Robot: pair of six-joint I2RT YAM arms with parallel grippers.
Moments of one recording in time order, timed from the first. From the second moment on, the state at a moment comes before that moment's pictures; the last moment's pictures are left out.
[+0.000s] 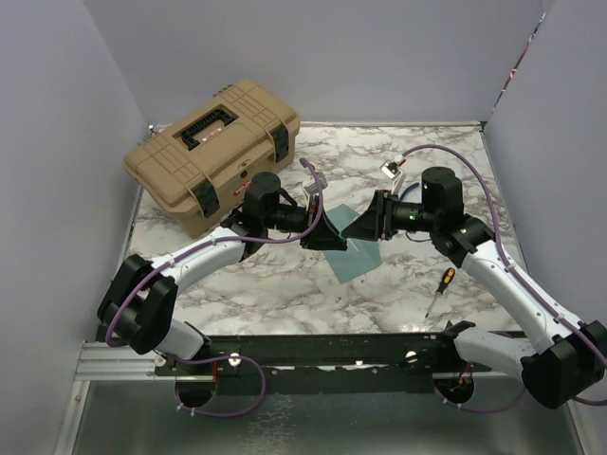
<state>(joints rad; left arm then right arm) -0.64 1.45 0.89 0.42 1.06 -0.48 0.44 1.09 0.94 -0.25 -0.78 0.60</state>
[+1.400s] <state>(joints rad) -0.63 1.42 0.89 0.17 0.42 -0.48 0.54 1.14 0.71 -0.06 -0.03 0.40</state>
